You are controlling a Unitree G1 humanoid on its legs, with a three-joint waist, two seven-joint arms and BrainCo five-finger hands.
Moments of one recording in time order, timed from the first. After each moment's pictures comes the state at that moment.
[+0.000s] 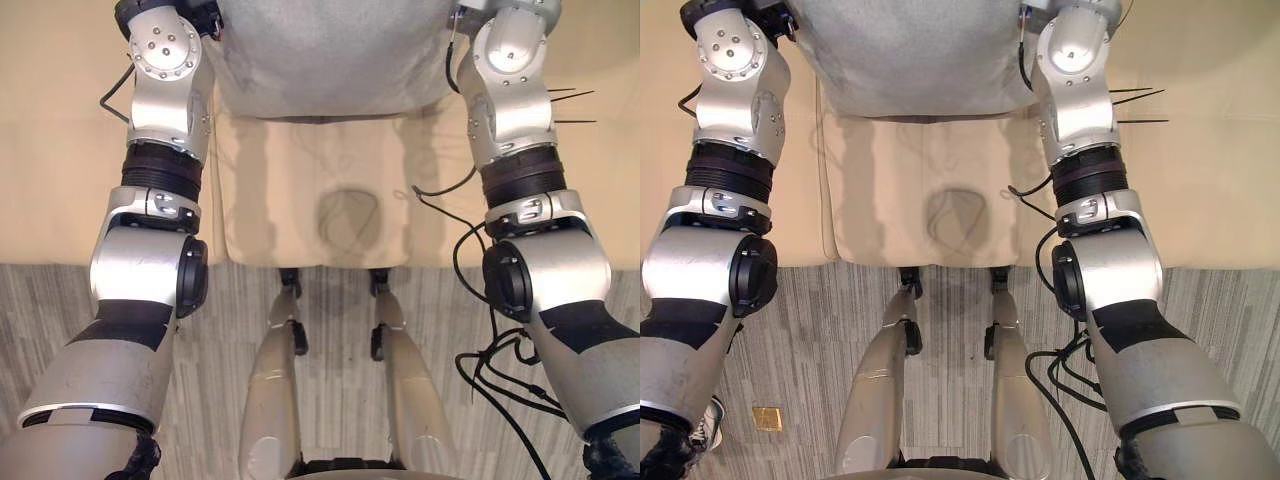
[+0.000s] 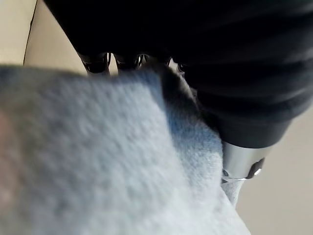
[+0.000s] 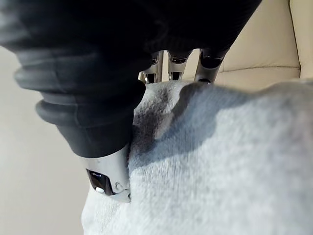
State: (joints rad) left arm -1.42 0.44 0.00 0.86 -0.19 -0.24 0.48; right arm -1.45 -0.30 -0.02 0.77 0.07 -0.21 -0.52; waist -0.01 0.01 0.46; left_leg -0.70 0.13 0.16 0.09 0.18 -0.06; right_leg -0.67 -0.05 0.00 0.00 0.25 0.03
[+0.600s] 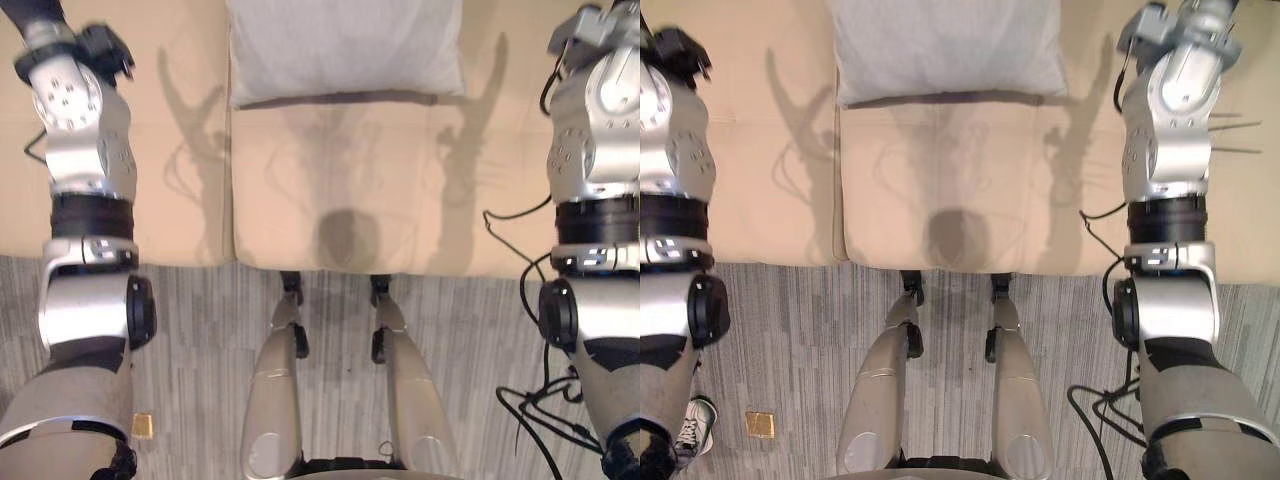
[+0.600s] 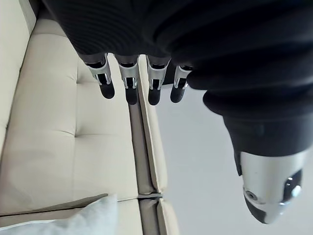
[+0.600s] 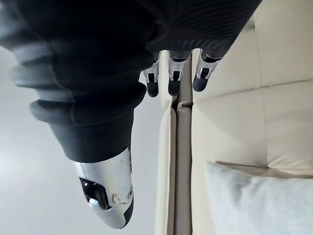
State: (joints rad) left arm -1.00 0.63 0.09 0.55 -0.40 -0.26 0.33; right arm -1.04 -0.54 -0.04 0.37 0.36 -0.23 -0.35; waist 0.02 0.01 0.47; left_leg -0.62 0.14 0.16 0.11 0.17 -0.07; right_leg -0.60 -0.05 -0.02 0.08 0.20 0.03
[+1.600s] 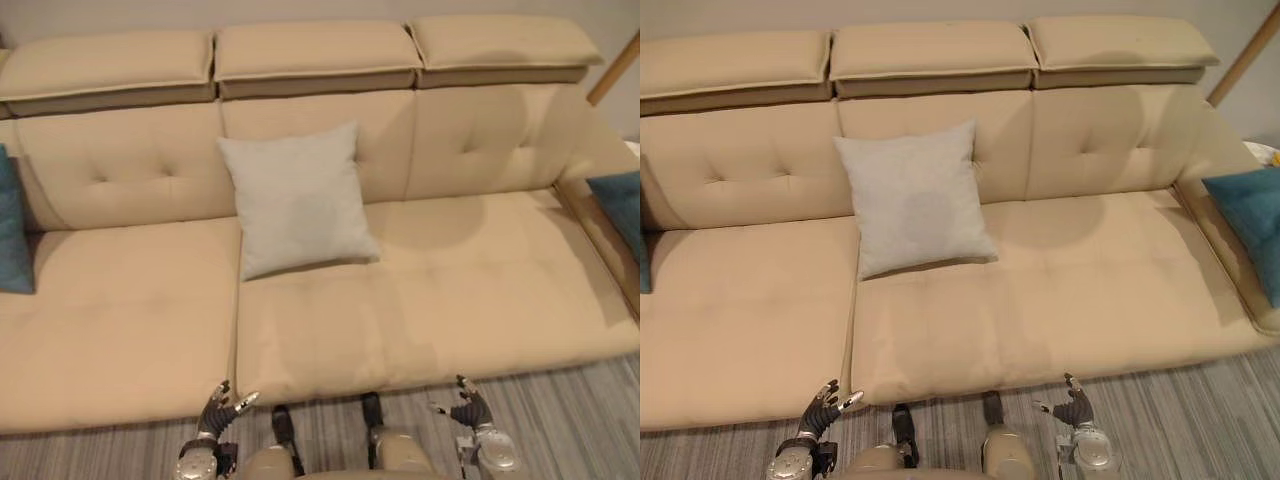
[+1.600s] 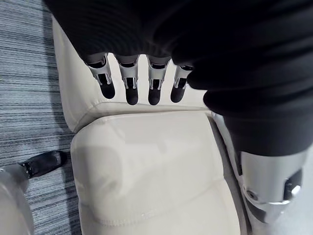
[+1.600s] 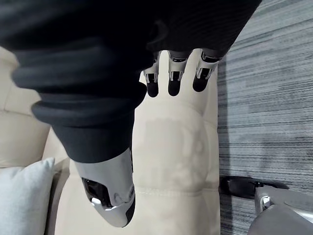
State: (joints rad) left arm 0.17 0.20 0.04 0.73 0.00 -0.20 0.04; right arm 0.13 -0.17 -0.08 0.76 -0.08 -0.17 -0.08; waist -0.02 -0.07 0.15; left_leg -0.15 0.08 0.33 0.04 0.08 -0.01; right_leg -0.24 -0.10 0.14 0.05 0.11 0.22
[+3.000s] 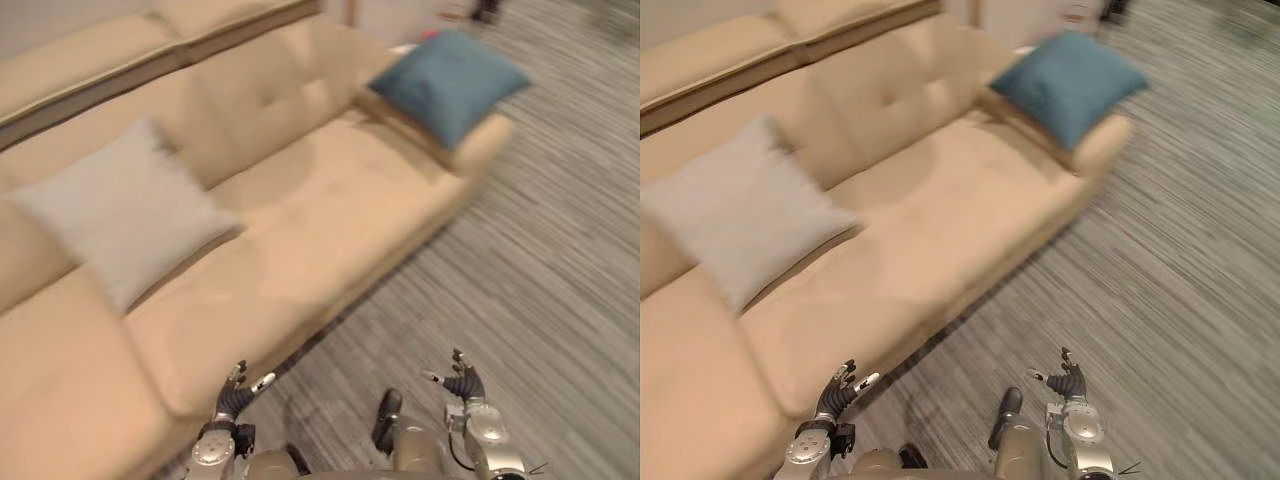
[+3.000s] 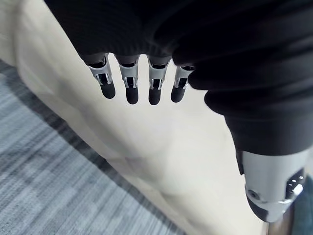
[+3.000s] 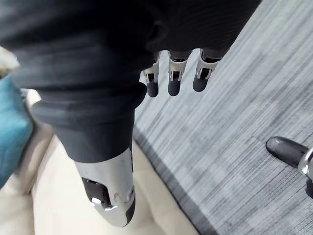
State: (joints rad) left arm 0.16 0.13 -0.01 0.62 -0.01 -0.16 0.06; right arm 0.01 -0.12 -0.08 0.76 0.03 -0.15 -0.12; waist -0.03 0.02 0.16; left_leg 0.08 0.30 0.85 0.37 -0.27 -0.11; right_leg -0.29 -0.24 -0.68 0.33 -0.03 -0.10
